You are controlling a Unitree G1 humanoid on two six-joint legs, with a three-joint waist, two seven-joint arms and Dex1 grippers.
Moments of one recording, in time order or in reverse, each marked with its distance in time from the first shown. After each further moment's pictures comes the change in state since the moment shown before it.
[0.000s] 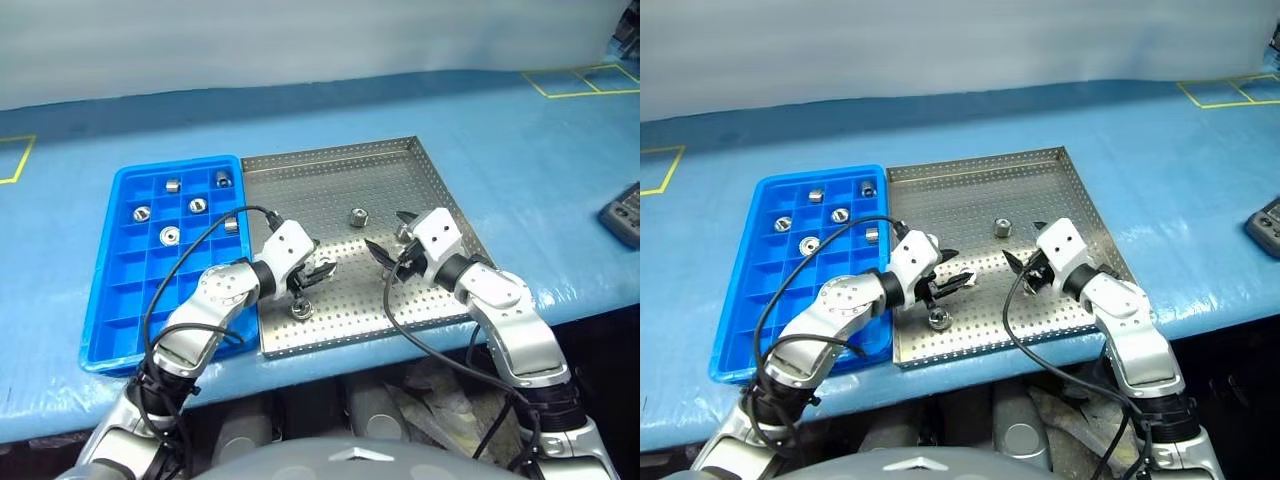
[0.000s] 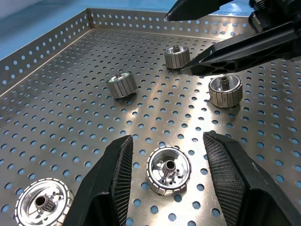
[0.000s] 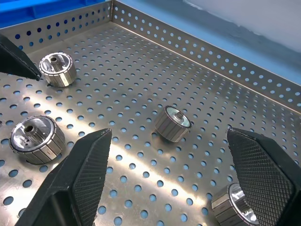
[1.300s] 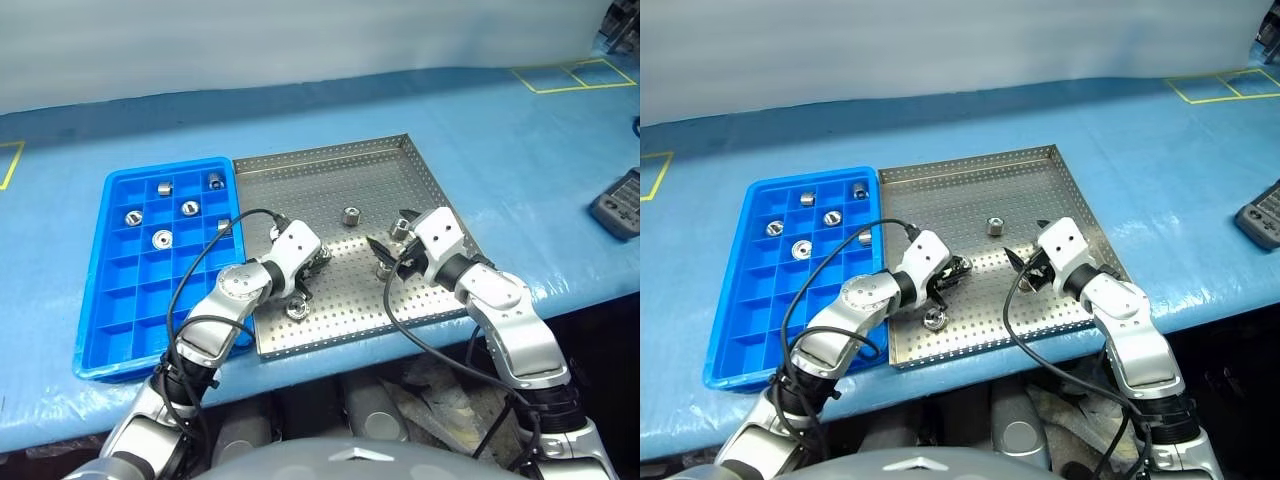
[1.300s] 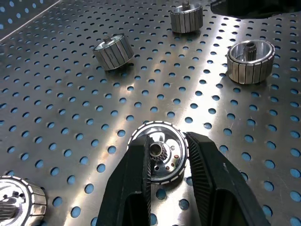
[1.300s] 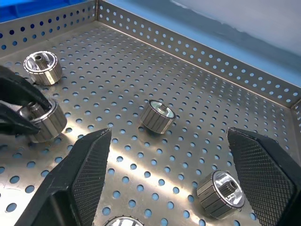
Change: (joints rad) left arm -0.019 -0.109 0.041 0.094 0.050 0.006 0.057; right arm -0.004 0.004 0.000 -0.004 0.000 -0.003 -0.027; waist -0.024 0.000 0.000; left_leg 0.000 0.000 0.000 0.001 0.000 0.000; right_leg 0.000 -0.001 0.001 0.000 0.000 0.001
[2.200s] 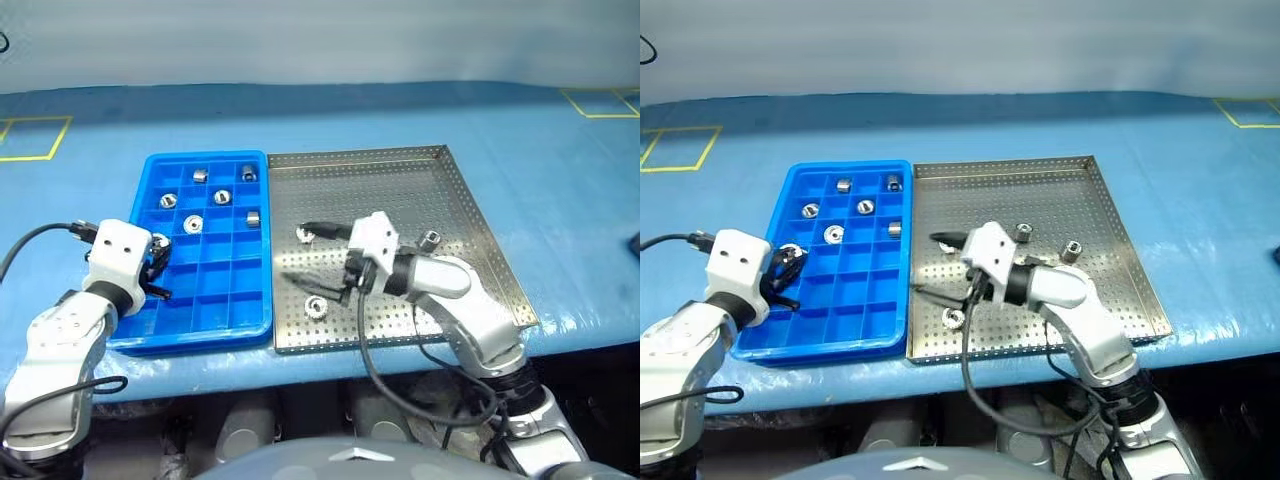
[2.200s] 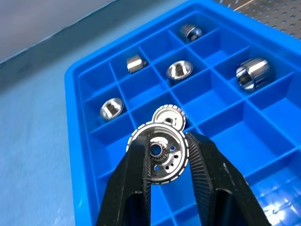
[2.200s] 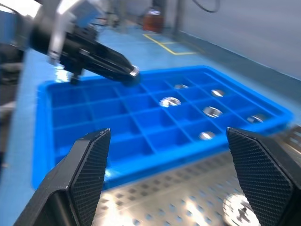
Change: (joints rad) left arm 0.415 0.288 0.631 -0.459 -0.066 0.252 0.135; right arm -0.160 0.108 0.264 -0.089 0.224 -0.013 0.328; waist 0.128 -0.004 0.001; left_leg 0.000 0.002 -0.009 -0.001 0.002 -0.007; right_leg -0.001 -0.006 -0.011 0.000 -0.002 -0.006
